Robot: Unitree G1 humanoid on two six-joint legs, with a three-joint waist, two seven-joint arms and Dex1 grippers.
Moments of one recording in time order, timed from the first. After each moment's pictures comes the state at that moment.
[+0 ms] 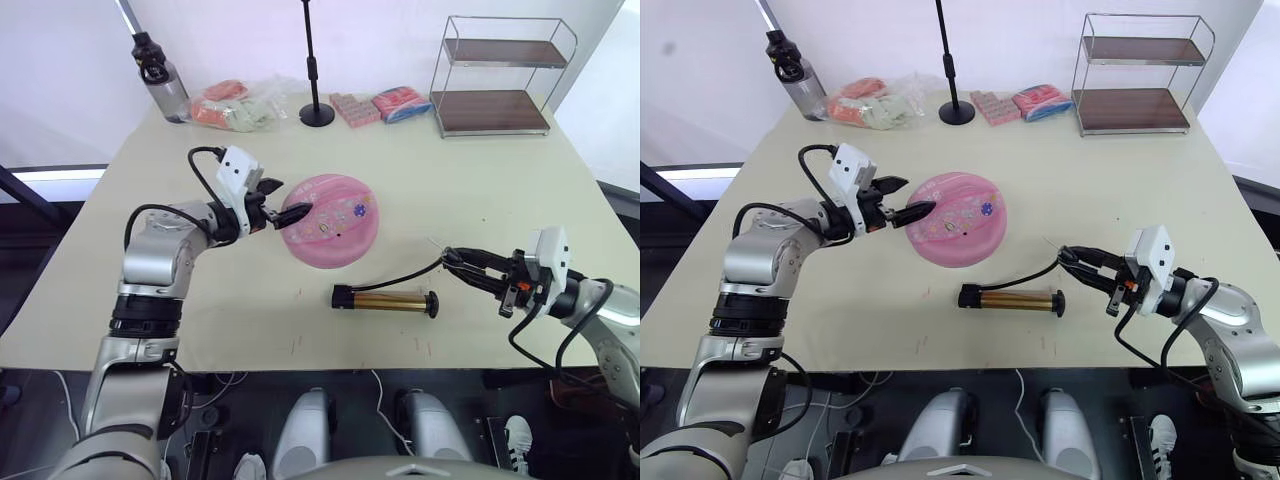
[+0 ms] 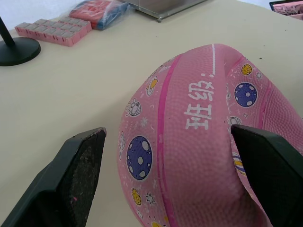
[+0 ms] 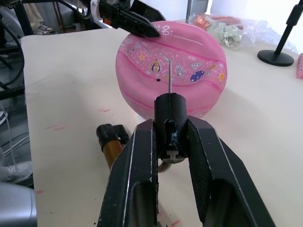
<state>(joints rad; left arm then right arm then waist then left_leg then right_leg) -0.62 0.62 0.02 0.15 -0.33 0.57 -0.81 -0.06 -0.64 -0.12 -0.35 0.53 0.26 0.96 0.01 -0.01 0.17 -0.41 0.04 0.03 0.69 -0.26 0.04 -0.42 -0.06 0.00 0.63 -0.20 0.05</state>
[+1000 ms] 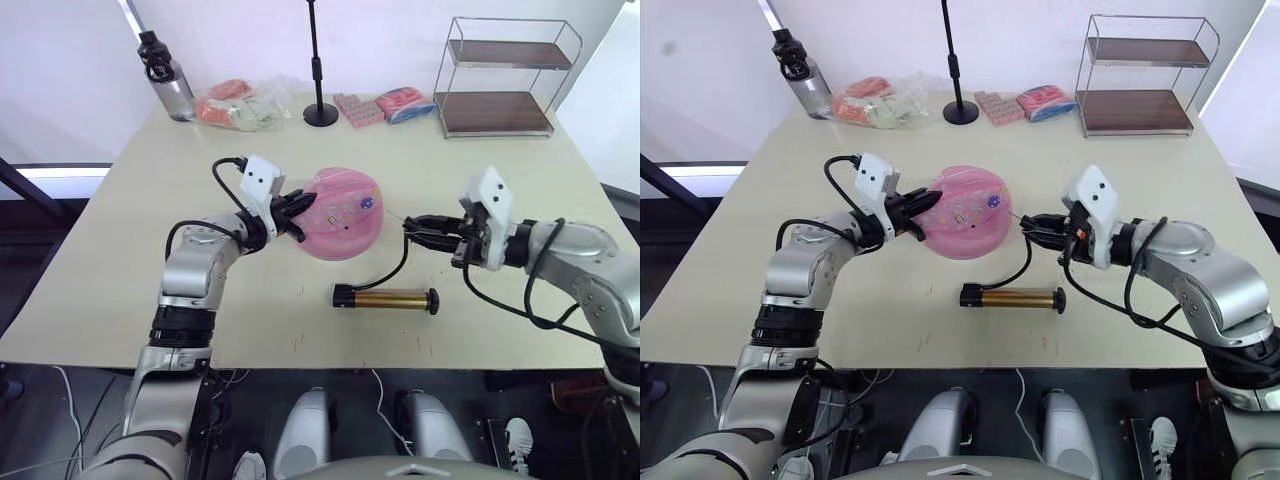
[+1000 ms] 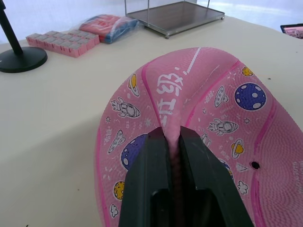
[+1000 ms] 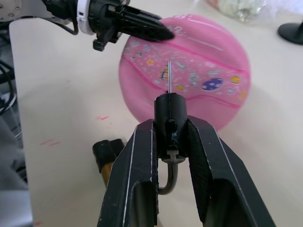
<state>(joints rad) -0.57 0.45 0.03 0.09 -0.28 0.51 -0.65 -0.55 -0.66 0.08 -0.44 0.61 0.96 0.69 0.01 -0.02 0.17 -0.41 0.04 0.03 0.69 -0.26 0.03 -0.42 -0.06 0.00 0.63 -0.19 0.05</state>
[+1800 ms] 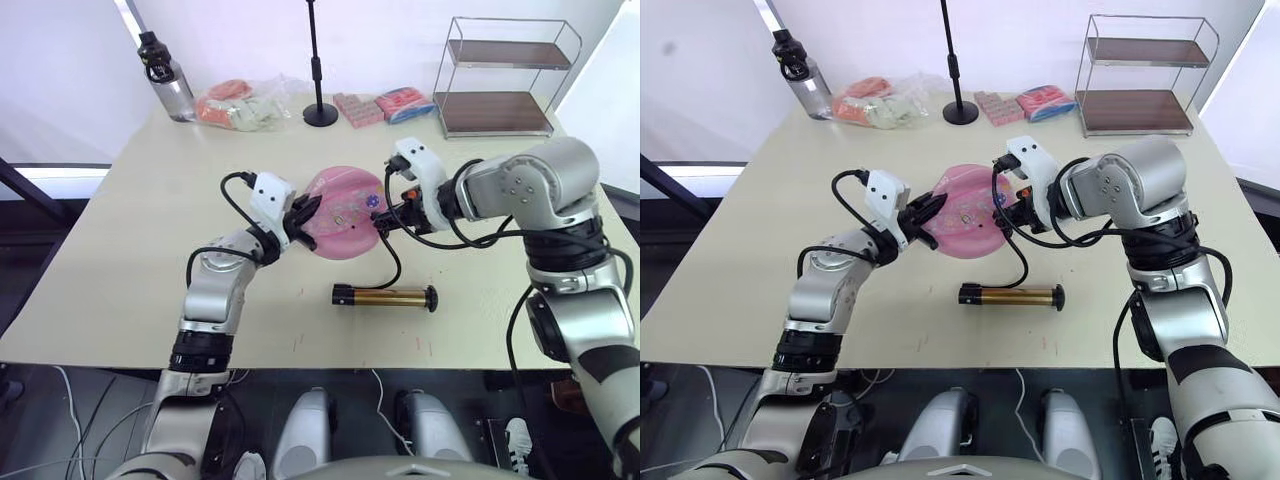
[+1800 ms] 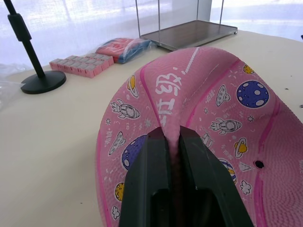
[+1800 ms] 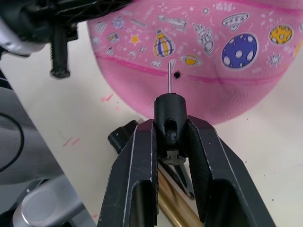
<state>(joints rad) -0.47 0.36 0.01 0.03 -0.19 0.34 -0.57 -1.09 -0.37 0.17 0.04 0.58 1.61 0.49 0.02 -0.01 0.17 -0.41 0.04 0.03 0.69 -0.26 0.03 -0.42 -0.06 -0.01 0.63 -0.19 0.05</state>
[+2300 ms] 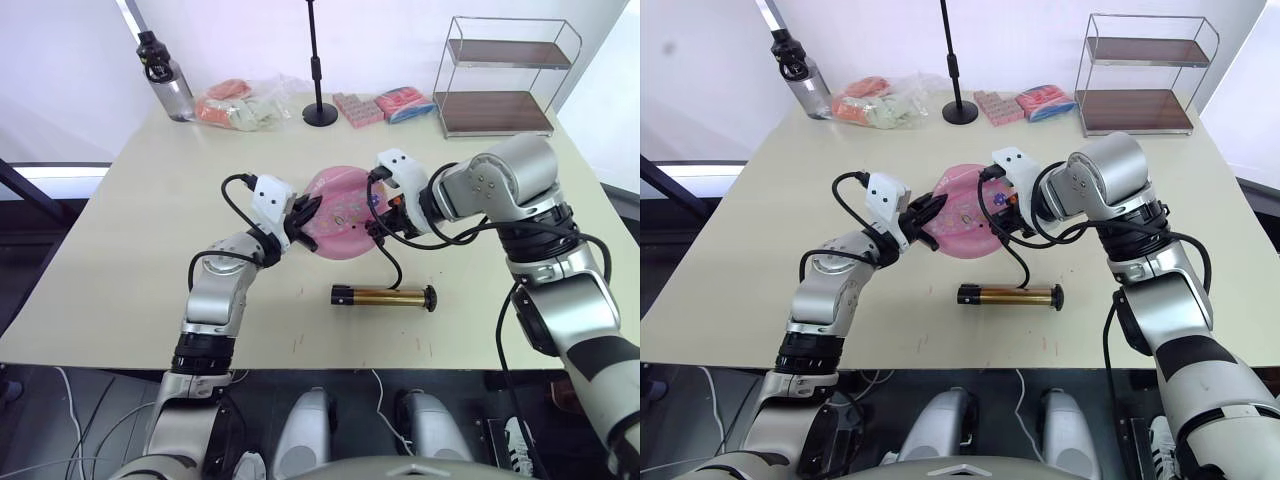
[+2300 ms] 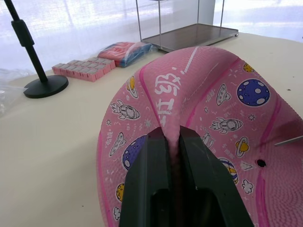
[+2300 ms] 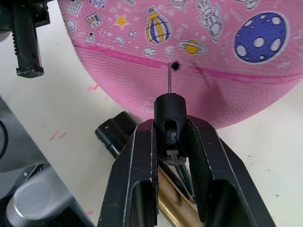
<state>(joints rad) -0.45 0.35 0.01 0.04 -0.18 0.29 -0.56 -1.15 -0.32 0.27 0.19 0.51 1.59 0.49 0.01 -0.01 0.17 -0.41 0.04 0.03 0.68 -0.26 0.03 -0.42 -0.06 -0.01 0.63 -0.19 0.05</state>
